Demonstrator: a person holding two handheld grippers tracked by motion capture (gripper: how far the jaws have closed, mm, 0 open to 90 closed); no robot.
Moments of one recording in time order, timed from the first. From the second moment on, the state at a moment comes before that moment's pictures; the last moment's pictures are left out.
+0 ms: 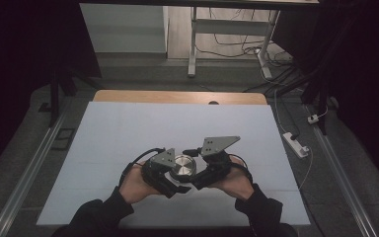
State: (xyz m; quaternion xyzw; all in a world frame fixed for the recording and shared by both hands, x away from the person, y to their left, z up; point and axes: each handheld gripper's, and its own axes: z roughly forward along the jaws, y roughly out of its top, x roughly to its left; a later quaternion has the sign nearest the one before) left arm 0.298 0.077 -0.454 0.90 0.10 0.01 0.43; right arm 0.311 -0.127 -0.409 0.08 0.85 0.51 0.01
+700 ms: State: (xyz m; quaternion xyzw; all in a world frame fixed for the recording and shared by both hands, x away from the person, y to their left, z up) left arm 0.301 0.082 -0.451 0.88 0.20 0.06 0.42; right arm 0.293 -0.121 -0.392 0.18 0.84 0.51 0.09
